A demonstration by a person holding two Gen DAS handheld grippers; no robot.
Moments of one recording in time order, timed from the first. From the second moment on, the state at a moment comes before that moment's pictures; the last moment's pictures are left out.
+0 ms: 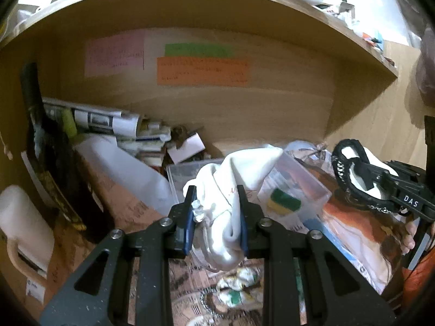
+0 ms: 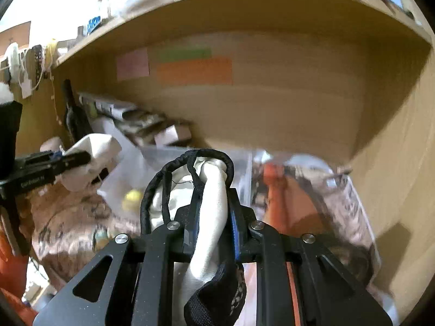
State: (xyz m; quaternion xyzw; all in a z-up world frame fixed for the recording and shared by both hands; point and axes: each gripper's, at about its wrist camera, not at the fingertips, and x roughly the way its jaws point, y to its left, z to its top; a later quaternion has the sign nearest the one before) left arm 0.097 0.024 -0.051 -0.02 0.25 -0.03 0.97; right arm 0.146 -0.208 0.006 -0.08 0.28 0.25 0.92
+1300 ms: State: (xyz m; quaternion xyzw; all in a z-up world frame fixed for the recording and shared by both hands) left arm 0.199 0.013 -0.102 0.02 0.36 -0.02 0.93; right arm 0.246 -0.140 -0.065 -0.13 0.37 0.25 0.88
